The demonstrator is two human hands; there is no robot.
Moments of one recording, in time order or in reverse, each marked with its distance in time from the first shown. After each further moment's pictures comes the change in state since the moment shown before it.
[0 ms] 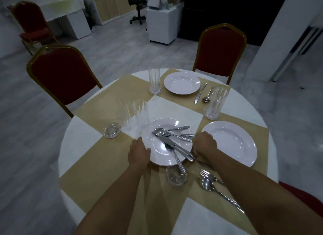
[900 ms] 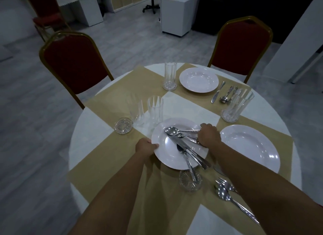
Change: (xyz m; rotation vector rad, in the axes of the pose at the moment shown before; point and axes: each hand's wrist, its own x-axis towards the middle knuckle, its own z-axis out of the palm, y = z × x) left_hand 0.049 -0.027 -0.007 -0.512 -0.181 -0.289; right_hand 0.046 -0.046 0.009 -0.053 0.000 -0.083
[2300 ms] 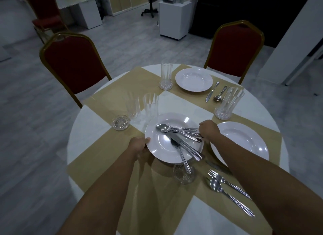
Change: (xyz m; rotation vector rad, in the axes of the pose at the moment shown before) left_hand -0.007 -0.012 -0.009 -0.484 -0.106 -0.129; right_hand -0.009 0.015 -0.030 -0.358 -0.154 -0.173
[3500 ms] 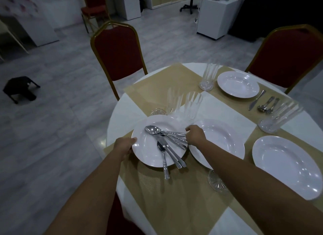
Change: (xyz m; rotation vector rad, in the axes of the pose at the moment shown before) left_hand -0.022 -0.012 -0.180 -0.089 0.333 -0.023; right_hand -0.007 -0.197 0.003 0.715 -0.022 0.005
